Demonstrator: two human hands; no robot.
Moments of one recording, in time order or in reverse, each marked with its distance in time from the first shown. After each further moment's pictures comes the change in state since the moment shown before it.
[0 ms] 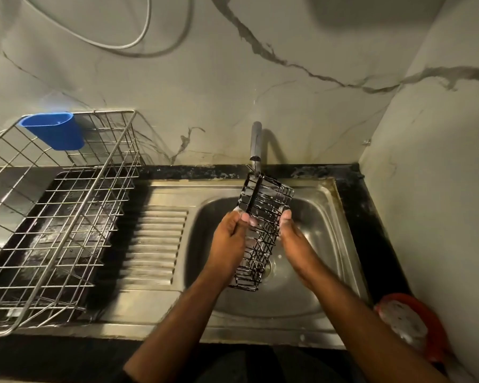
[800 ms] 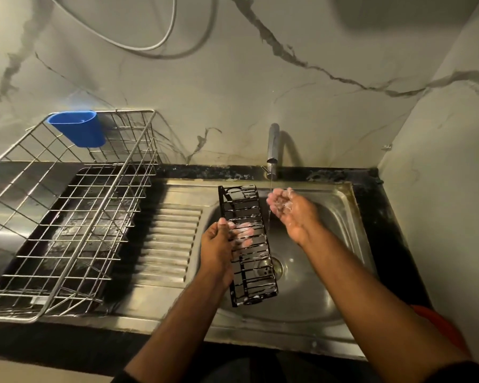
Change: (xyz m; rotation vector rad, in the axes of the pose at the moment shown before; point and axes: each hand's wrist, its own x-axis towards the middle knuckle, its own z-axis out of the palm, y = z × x) left_hand -0.003 0.006 -0.027 -0.541 0.312 -0.300; right_hand 0.084 -0.030 0.018 0.545 0.064 0.121
